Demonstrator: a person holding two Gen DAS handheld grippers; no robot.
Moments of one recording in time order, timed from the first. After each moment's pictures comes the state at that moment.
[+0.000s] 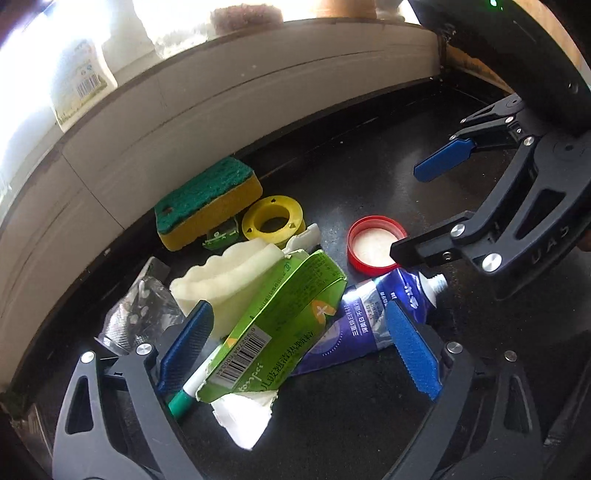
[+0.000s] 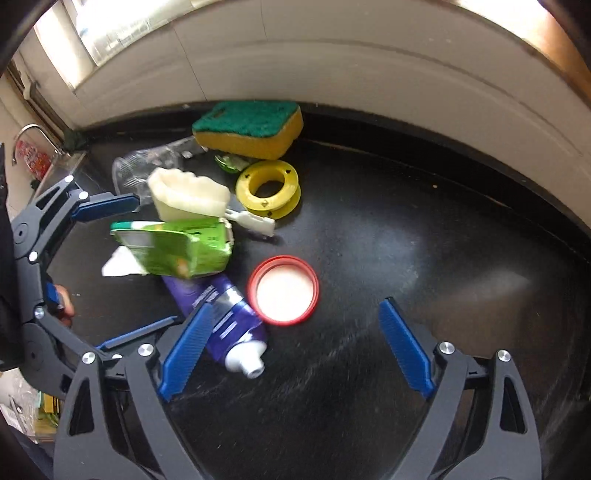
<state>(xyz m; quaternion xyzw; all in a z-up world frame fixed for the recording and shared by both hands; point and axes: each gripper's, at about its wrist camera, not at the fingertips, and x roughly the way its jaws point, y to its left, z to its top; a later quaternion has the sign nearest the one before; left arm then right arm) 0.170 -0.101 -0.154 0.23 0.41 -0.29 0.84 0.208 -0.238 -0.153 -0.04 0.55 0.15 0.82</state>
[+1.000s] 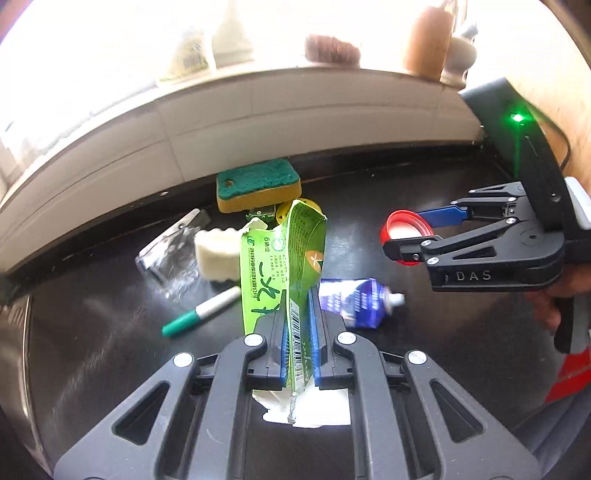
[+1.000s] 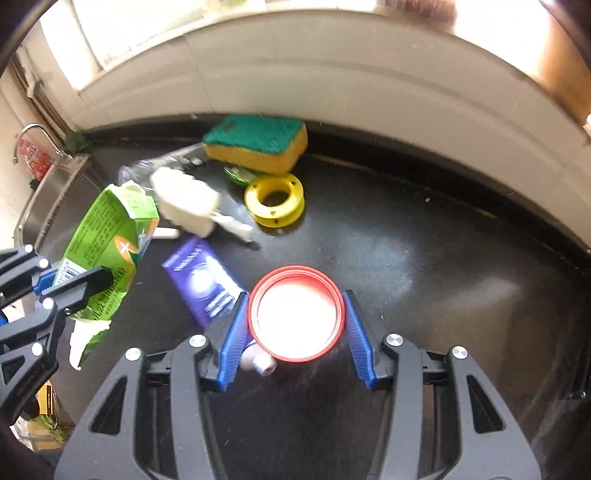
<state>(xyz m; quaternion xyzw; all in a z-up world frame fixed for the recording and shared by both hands) 0.119 -0.079 -0.081 0.09 0.44 -0.18 0.87 0.173 -0.237 -0.105 -0.05 0.52 0.14 0.84</state>
